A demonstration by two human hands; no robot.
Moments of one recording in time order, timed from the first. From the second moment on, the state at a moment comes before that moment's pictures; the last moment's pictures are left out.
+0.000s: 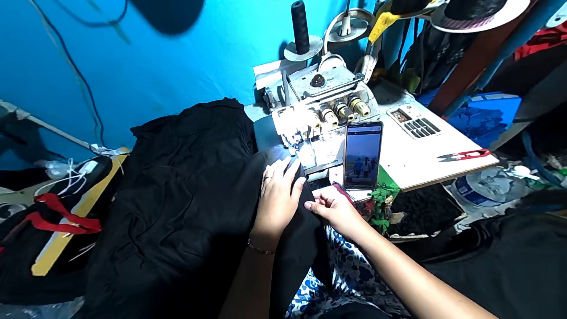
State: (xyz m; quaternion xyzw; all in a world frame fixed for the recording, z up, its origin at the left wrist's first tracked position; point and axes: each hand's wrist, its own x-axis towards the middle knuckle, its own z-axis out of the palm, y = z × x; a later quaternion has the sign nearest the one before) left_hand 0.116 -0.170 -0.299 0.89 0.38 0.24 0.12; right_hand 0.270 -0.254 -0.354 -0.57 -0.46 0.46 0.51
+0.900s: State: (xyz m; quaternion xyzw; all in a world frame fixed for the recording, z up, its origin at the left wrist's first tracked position) left_hand 0.146 -0.058 -0.260 0.52 0.47 0.48 0.53; right_hand 0.277 -0.230 -0.351 -0.55 -0.43 0.48 0.52
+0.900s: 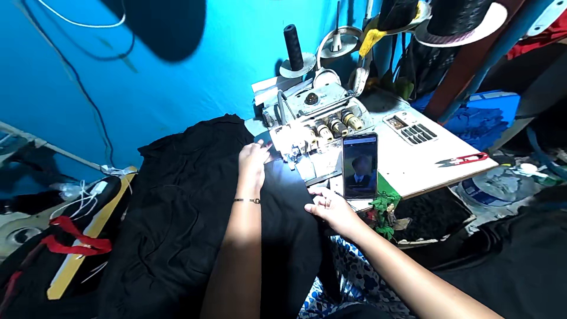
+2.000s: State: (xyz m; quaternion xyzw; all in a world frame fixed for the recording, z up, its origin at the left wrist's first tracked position) left_hand 0.080 -0.152 -0.274 0.85 0.46 0.23 0.07; right_hand 0.240 -0.176 -0.328 -0.59 -0.63 -0.03 0.50
